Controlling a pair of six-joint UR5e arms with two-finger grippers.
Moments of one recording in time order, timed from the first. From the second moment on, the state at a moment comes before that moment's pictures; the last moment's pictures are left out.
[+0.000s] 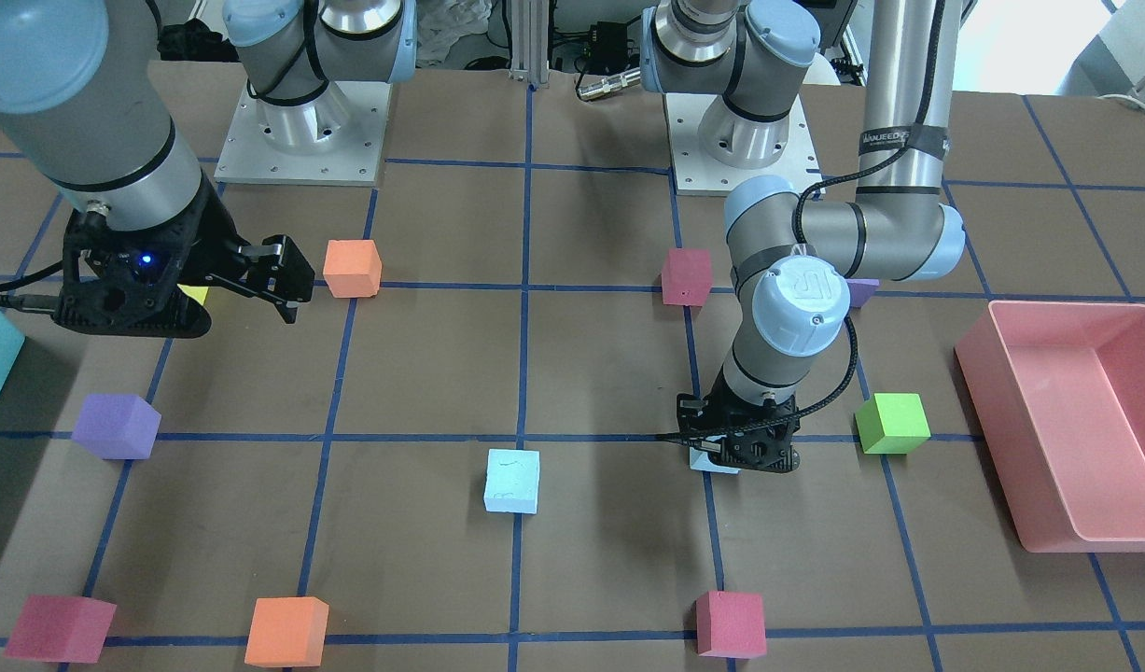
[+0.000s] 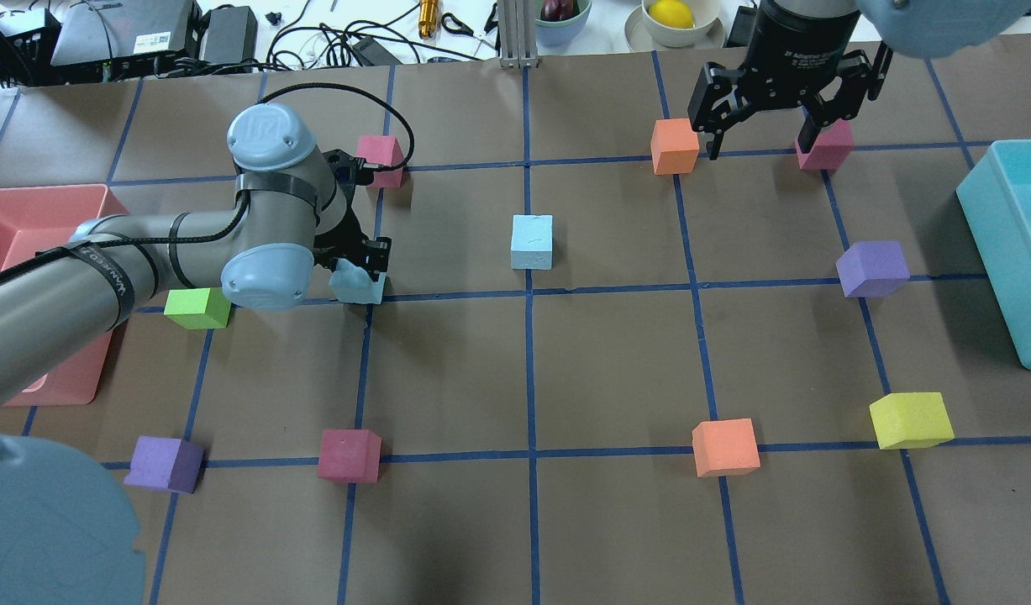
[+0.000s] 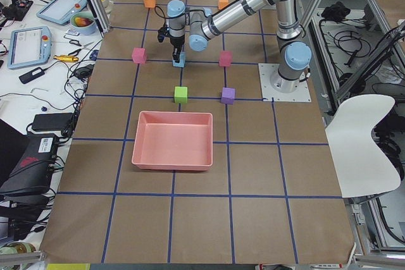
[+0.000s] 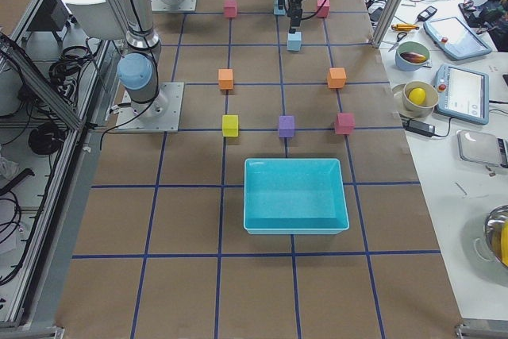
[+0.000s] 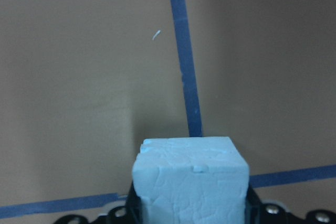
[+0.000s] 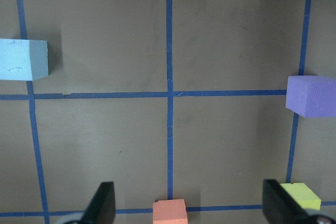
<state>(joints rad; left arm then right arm) -1.57 -1.97 -1.85 -0.85 1.59 0.12 1.58 -1.39 1.41 -1.53 -1.61 0.01</state>
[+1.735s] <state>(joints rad) -1.92 -2.17 -1.36 -1.09 1.55 -0.36 1.59 -1.43 1.46 -1.56 -1.60 0.01</state>
